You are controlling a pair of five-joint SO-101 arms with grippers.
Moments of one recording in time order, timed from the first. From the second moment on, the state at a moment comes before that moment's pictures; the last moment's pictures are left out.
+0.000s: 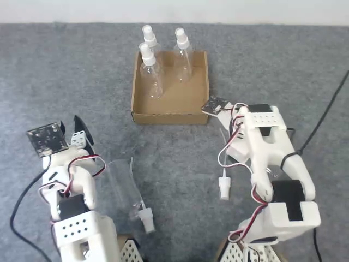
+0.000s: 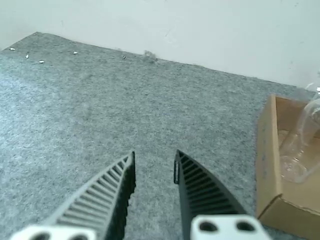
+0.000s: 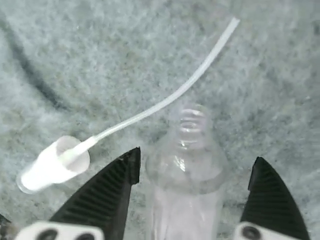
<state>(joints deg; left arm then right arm) -25.1 -77.6 88.8 23.4 7.3 -5.7 4.1 27.7 68.6 48.0</state>
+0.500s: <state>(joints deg) -25.0 -77.6 88.8 23.4 7.3 -5.0 4.1 27.7 68.6 49.4</state>
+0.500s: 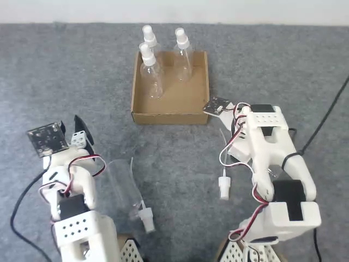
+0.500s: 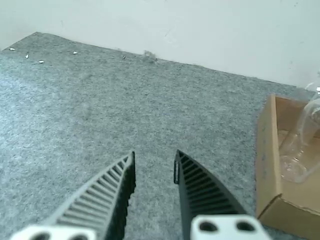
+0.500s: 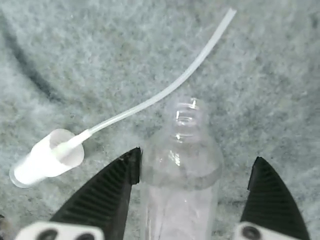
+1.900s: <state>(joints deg) -25.1 -77.6 90.1 19.3 7.3 -5.0 -6.2 30.1 73.7 42.4</state>
